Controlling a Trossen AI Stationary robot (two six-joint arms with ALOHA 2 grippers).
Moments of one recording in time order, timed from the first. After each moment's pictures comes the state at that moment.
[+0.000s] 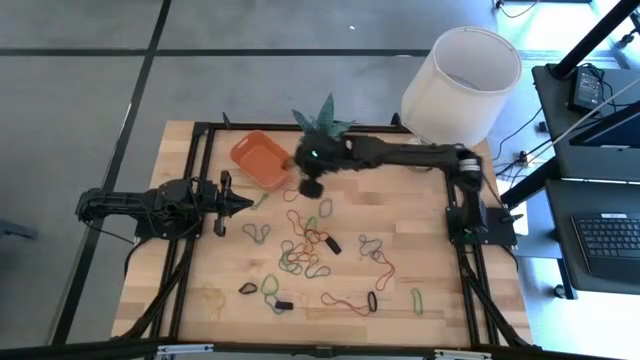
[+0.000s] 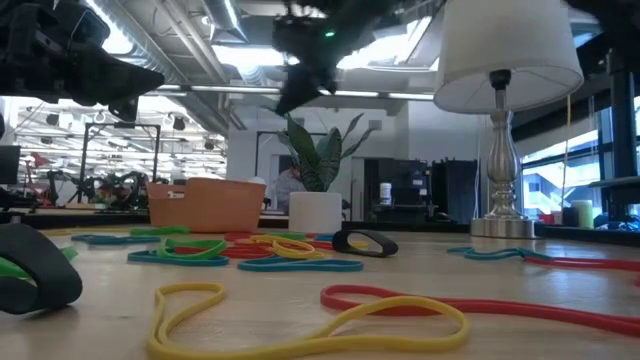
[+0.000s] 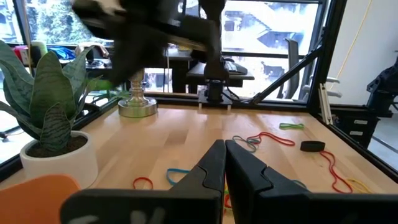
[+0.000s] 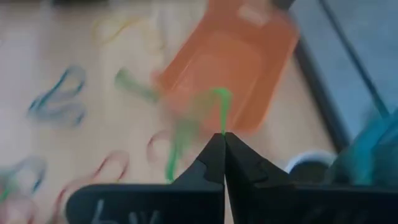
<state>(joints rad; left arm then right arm) 0.00 0.01 0.01 0.03 -0.06 -0.07 -0.17 2.05 1.89 -0.63 0.14 -0.06</state>
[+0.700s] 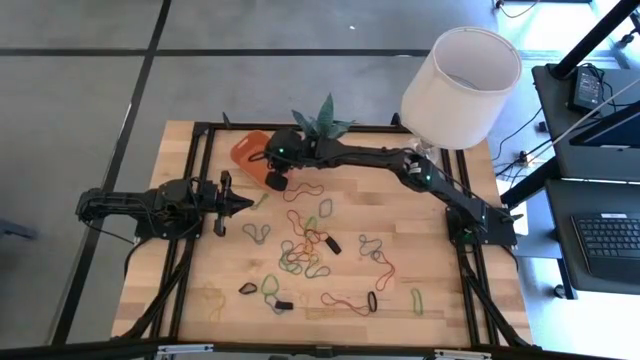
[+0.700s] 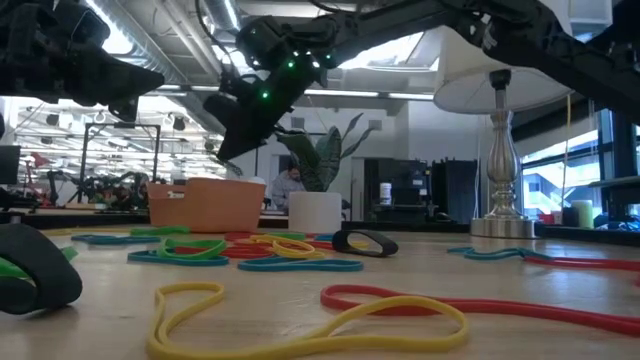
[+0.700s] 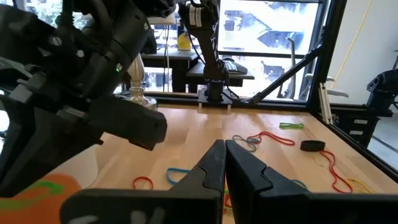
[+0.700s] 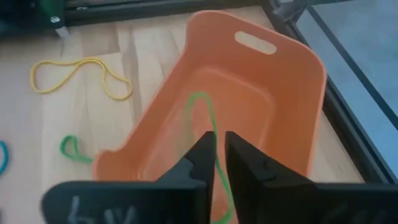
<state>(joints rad) 0.00 0.01 0.01 0.03 -0.06 -0.07 -0.23 2.46 2.26 -0.50 0.13 -0.03</state>
